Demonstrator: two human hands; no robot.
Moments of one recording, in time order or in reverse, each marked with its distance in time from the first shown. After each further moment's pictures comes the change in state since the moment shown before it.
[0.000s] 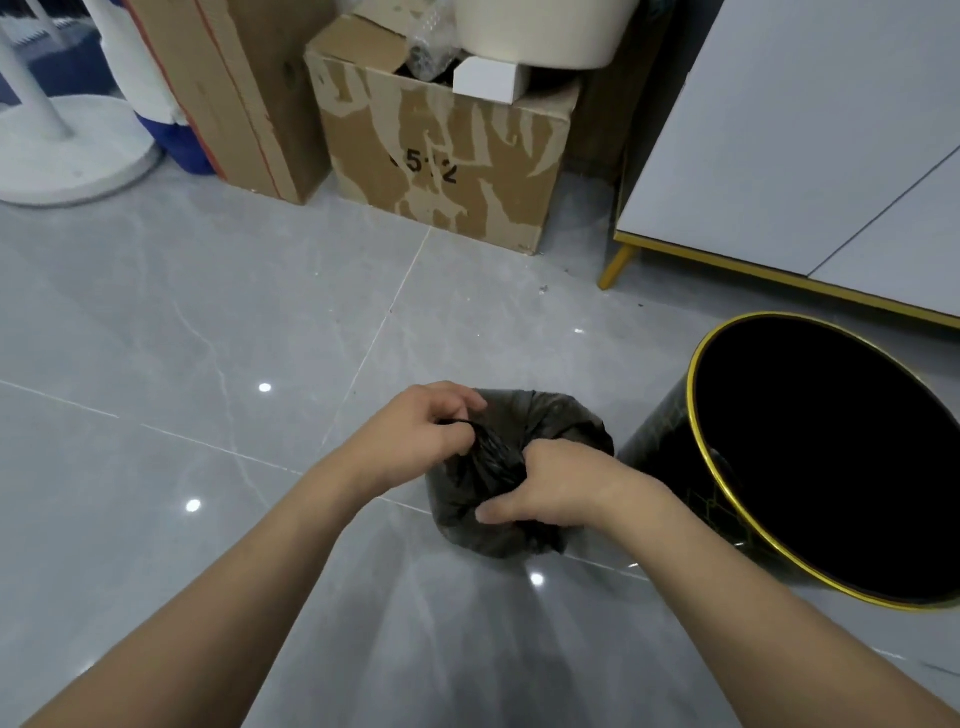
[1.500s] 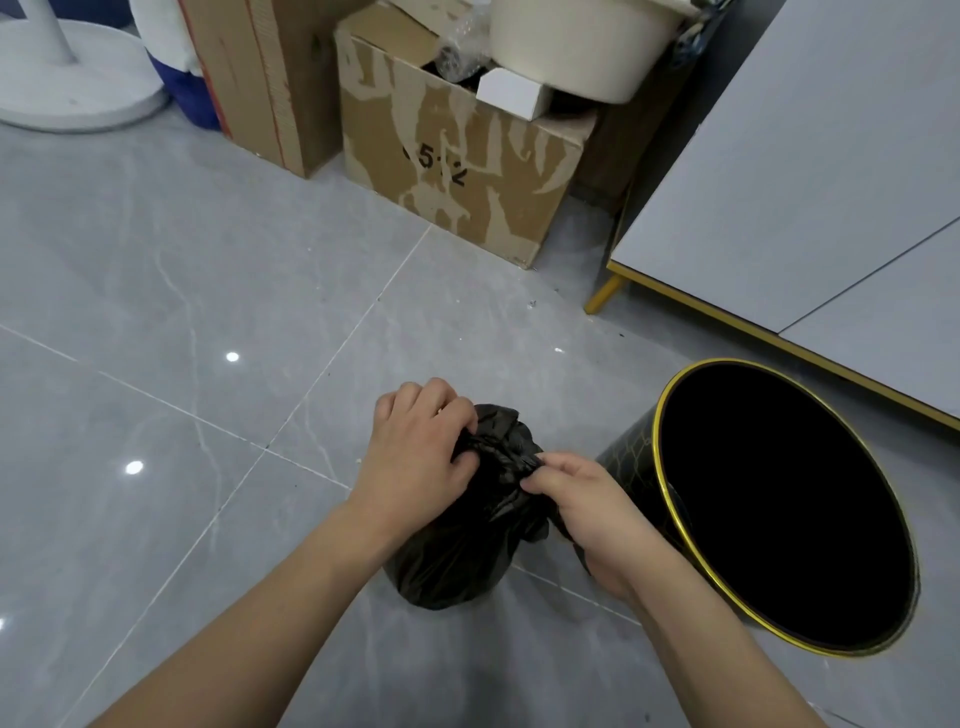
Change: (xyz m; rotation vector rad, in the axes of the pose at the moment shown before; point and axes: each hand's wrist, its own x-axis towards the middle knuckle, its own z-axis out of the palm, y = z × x) left_hand -0.005 -0.010 0.062 0.638 0.504 0.262; right_hand -0.023 0.043 0.013 1.041 0.187 -0.030
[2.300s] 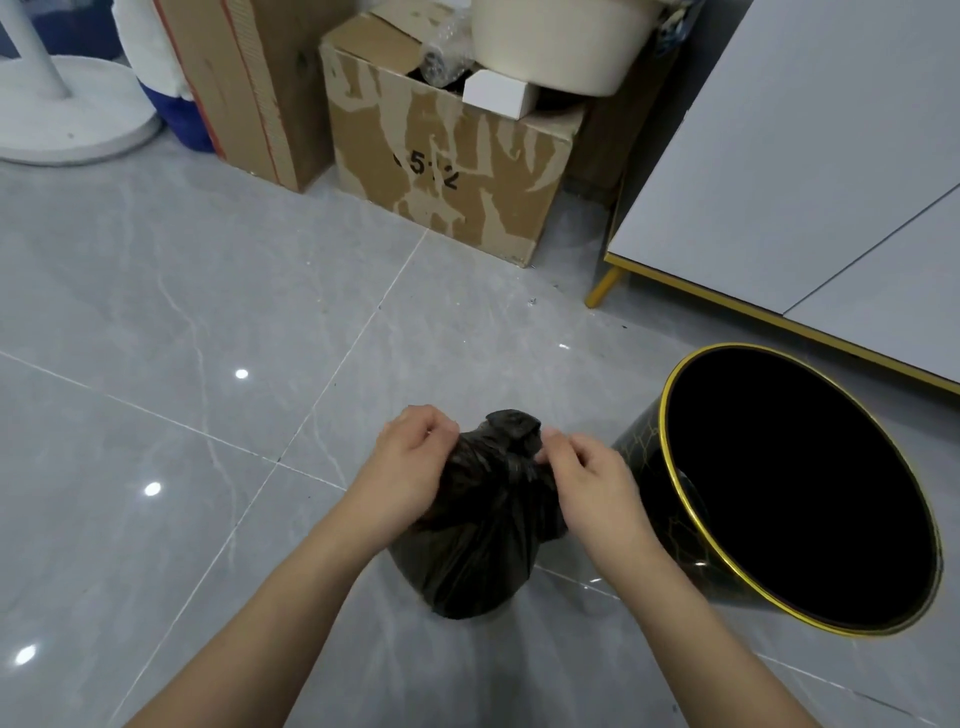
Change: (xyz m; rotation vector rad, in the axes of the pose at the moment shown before) left_hand -0.007 -0.003 -0.023 -0.755 -0.195 -0.509; right_hand 0.004 0.006 0.007 -0.262 0.363 -0.199
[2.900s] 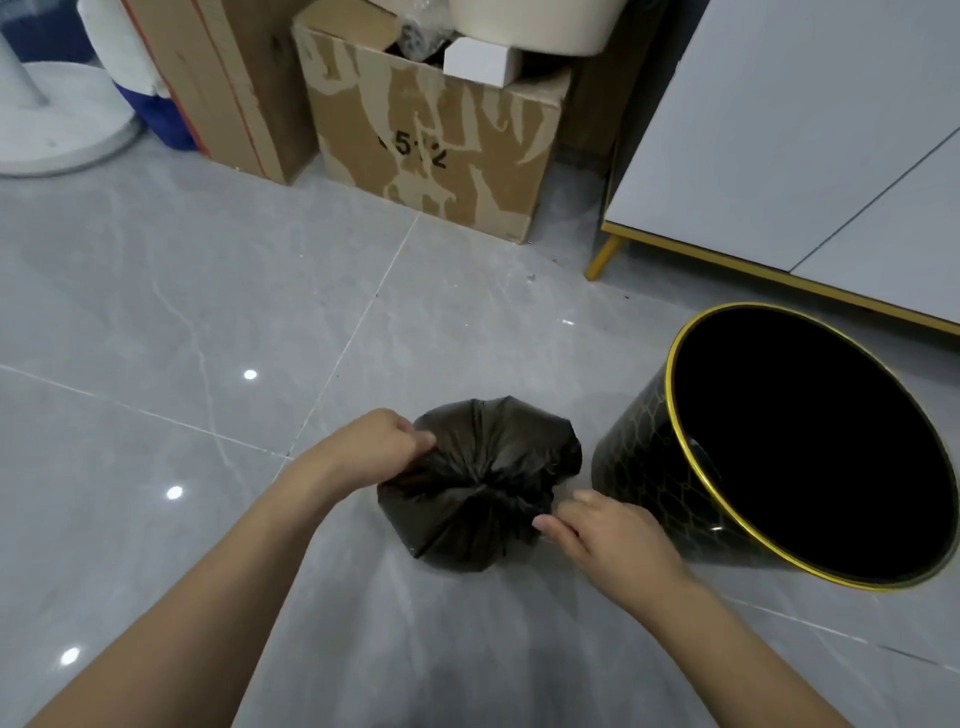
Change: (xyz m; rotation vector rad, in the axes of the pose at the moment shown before) left_hand 0.034 -0.014 -0.037 0.544 -0.270 -0.272; right_hand -0.020 0.071 -0.010 -0.959 -0.243 -0.402
